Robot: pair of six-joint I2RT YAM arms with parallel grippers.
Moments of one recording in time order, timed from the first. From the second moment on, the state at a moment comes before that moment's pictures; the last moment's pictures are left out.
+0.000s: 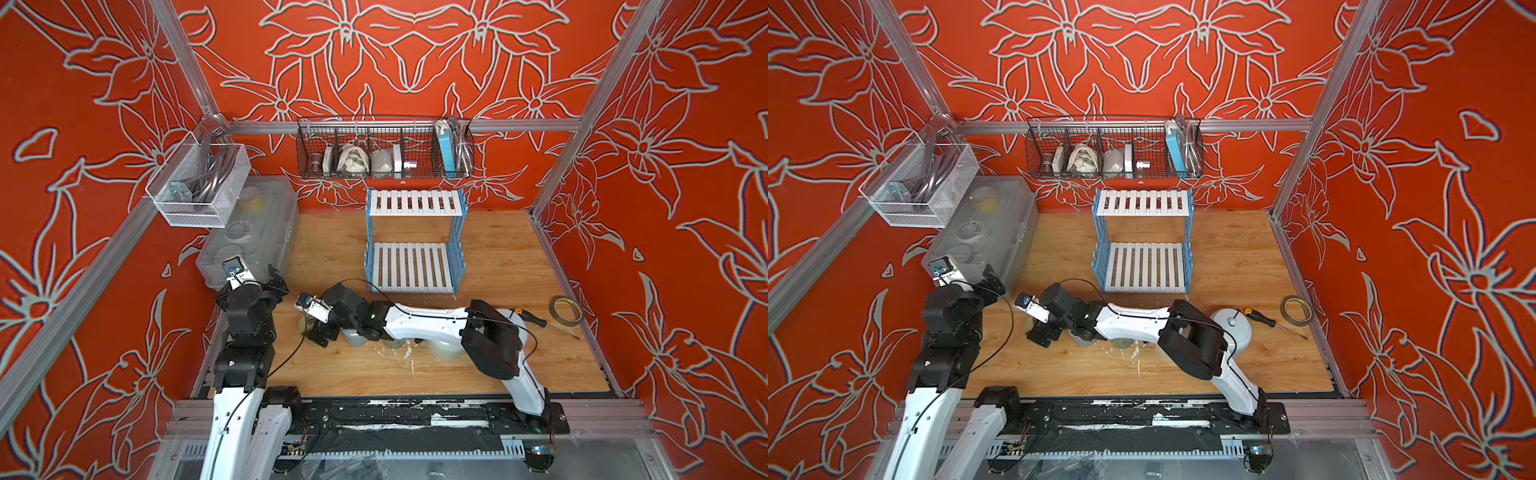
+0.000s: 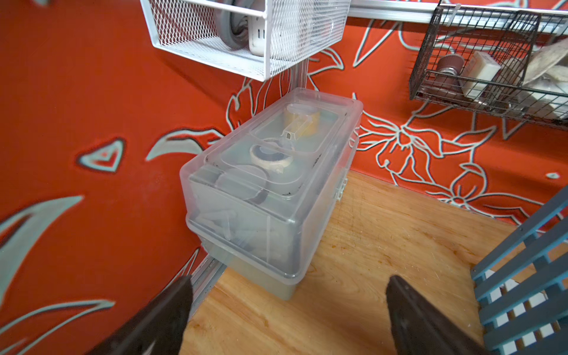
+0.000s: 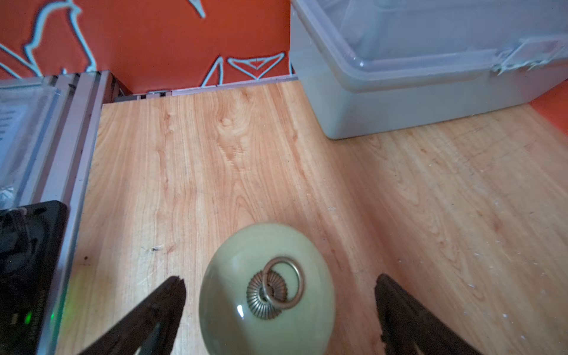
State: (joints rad) left arm 0.09 0.57 0.73 -0.40 -0.42 -0.16; right arm 1.21 2.11 1.60 -0.02 -0.06 -0.14
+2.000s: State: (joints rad) left arm 0.03 1.16 0.52 0.17 0.18 -0.03; right arm 0.32 0.77 0.55 -0.13 0.27 -0.17
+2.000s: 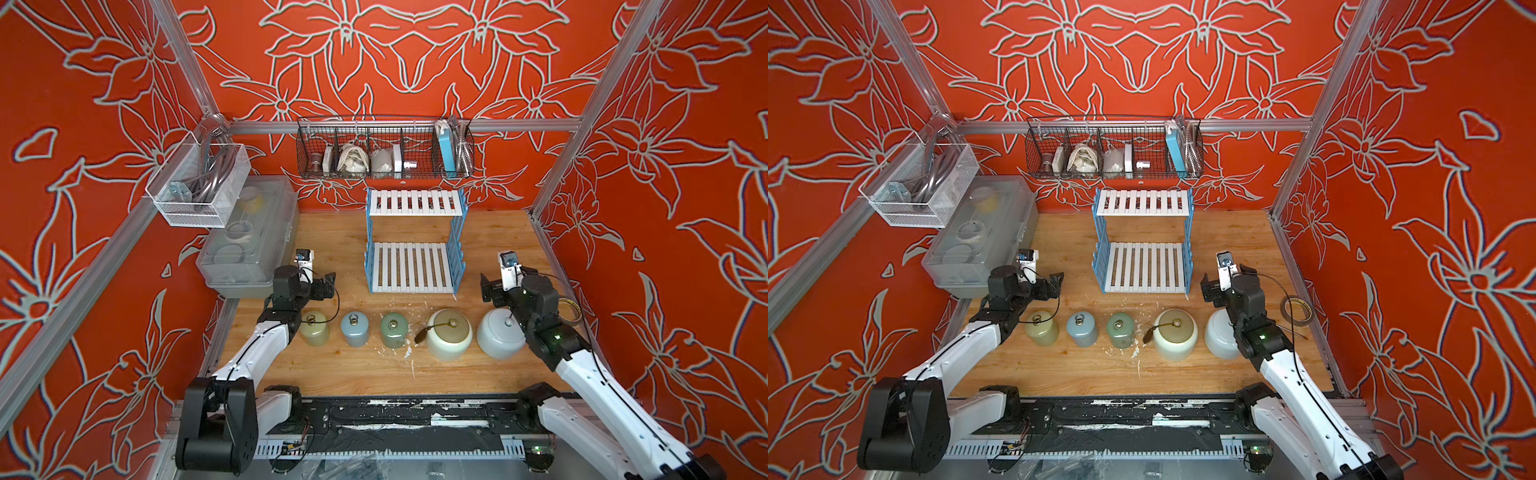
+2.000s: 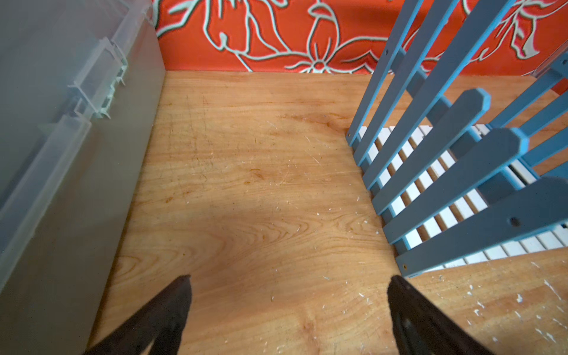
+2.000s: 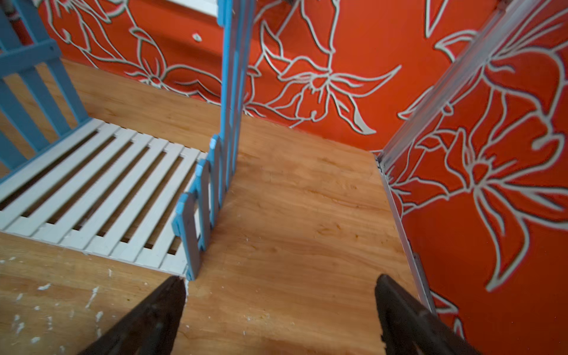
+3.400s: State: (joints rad) left arm 0.05 1.39 0.31 0.67 0.12 -0.05; right arm 0.05 1.17 0.40 0.39 0.23 -0.08
